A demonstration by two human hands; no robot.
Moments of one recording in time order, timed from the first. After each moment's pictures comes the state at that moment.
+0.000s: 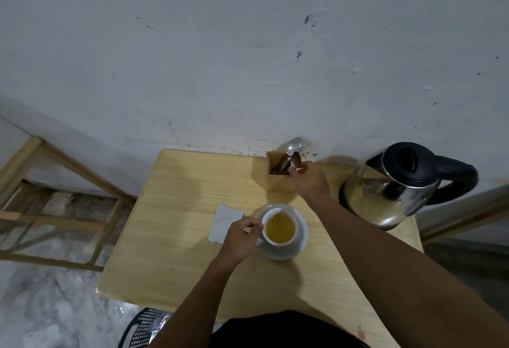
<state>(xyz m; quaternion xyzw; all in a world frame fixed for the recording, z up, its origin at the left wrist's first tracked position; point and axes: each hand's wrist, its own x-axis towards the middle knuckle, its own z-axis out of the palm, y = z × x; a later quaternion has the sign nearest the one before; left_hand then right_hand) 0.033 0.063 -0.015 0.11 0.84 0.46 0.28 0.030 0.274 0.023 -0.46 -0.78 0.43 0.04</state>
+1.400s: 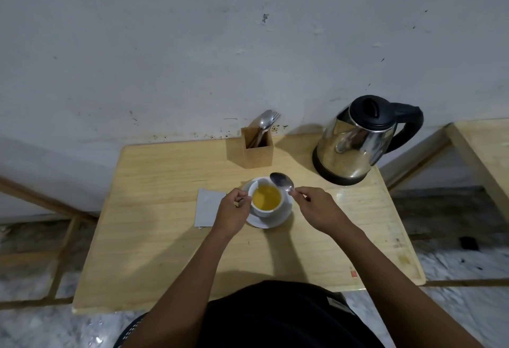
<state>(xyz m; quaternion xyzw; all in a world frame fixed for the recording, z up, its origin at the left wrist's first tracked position) 0.026 0.058 -0.025 0.16 0.82 0.47 0.29 0.173 0.206 0.038 -0.36 -0.82 0.44 0.00</state>
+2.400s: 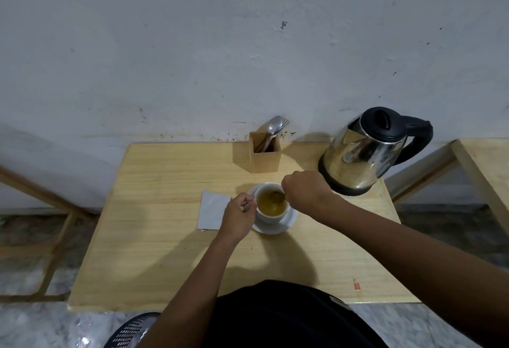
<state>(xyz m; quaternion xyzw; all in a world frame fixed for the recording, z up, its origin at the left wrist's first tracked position) 0.031 0.059 -0.023 0.16 0.82 0.47 0.29 0.108 0.205 0.082 -0.15 -0.97 -0.04 -0.17</state>
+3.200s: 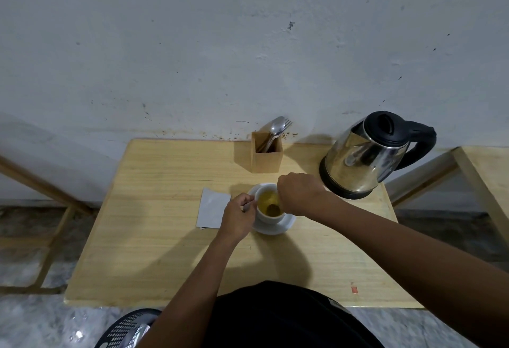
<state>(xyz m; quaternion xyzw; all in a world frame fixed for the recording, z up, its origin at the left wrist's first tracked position) 0.031 0.058 -0.027 0.15 0.82 0.47 0.29 0.097 0.194 0.091 -0.14 -0.97 0.01 -0.21</state>
